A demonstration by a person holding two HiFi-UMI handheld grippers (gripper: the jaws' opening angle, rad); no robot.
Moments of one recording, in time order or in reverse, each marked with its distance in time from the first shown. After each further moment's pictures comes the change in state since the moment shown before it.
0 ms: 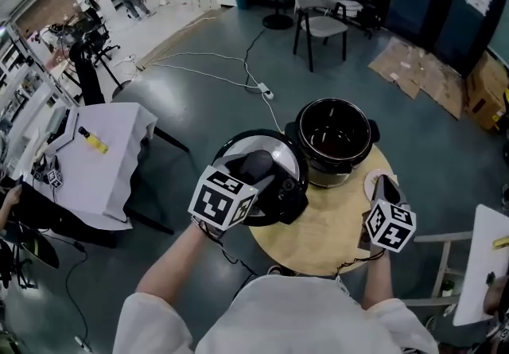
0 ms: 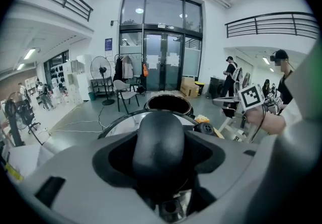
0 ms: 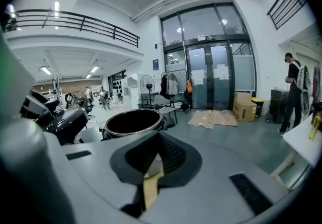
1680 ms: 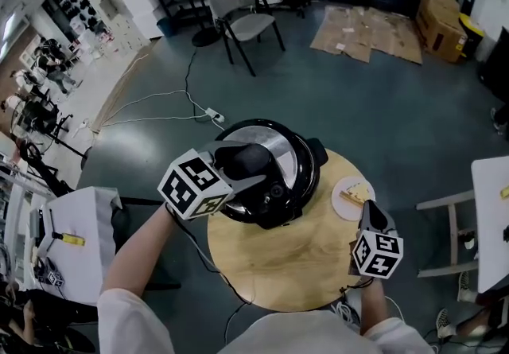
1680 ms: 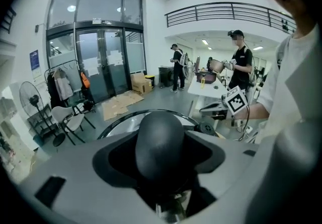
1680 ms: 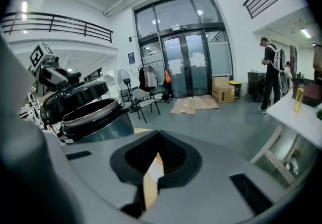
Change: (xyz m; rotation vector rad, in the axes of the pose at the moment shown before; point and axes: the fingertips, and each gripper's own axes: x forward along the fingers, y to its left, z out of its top) left arm 0.184 -0.055 0.152 0.511 0.044 -0.496; right arm 0.035 -0.115 -0.061 0.191 0.081 -0.189
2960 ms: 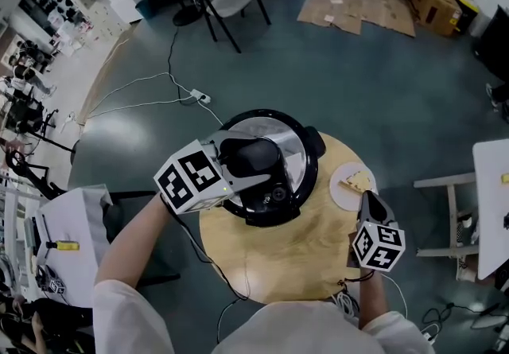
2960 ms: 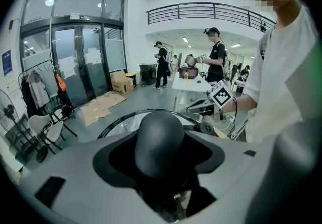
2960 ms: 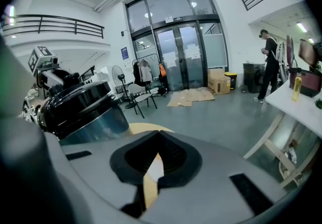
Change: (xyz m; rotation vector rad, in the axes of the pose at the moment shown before) left arm 0.051 -0.001 -0.008 0.143 0.019 -0.211; right arm 0.031 -0.009 -0.023 0.068 0.072 -0.035
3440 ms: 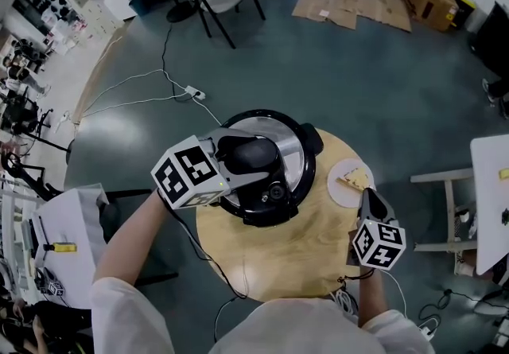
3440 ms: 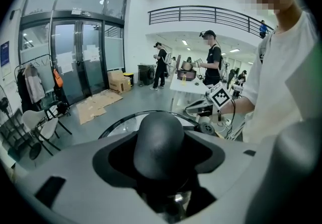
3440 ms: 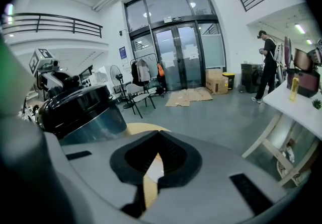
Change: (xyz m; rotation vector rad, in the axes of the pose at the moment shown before) left arm 0.007 0.001 -0.004 -0.044 -0.014 -0.050; right arm -0.003 -0.006 0.001 0.005 0.004 -0.025
